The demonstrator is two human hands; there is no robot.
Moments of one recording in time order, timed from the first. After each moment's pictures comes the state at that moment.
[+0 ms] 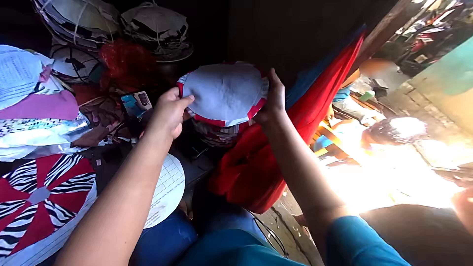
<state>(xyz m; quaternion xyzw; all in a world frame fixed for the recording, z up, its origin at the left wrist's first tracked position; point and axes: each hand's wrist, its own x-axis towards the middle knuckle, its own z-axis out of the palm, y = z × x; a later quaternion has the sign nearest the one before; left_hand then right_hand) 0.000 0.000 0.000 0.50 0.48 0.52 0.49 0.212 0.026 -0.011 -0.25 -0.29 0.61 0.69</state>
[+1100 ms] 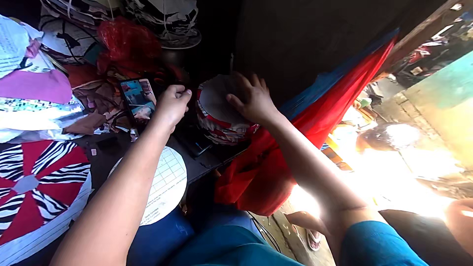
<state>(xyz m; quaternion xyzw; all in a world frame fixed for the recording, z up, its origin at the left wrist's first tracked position) -0.028 0.026 -0.026 0.55 0.62 0.40 0.39 0.206 0.049 -0.027 -0.54 -0.80 0.04 0.26</state>
